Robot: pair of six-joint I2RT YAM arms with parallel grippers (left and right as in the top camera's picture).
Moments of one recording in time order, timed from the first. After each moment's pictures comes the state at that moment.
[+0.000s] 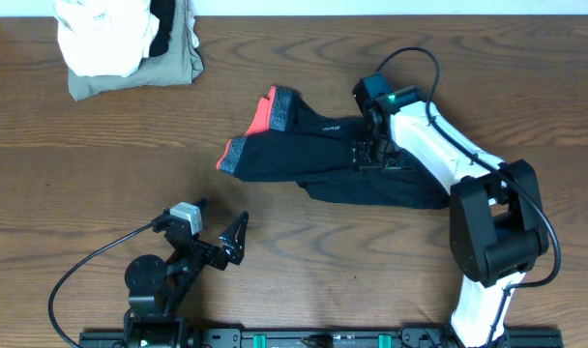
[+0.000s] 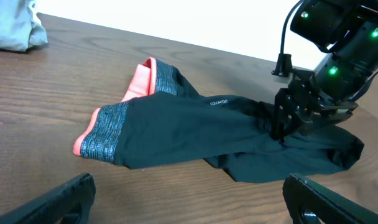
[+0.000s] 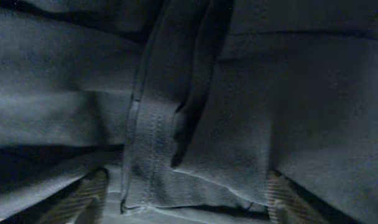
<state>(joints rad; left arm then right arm) -0.01 0.17 0.02 -0.08 0.49 -0.28 0.38 2.01 1.46 -1.02 0.06 0.41</state>
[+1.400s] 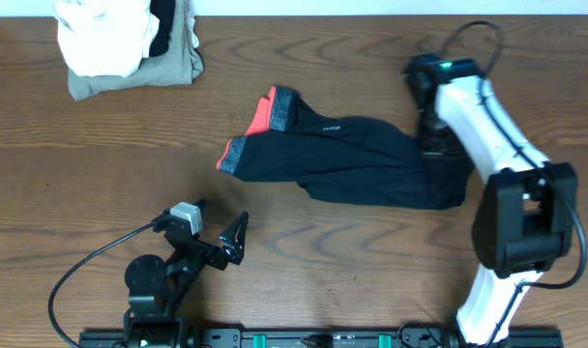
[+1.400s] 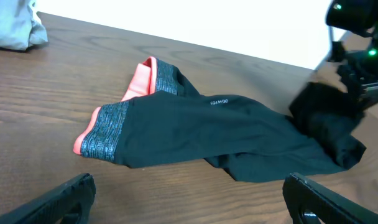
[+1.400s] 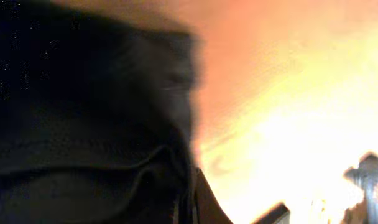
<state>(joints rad) -0.01 0.17 0.02 -0.09 0.49 -0.28 0.14 2.01 1.62 -1.38 0.47 0.55</state>
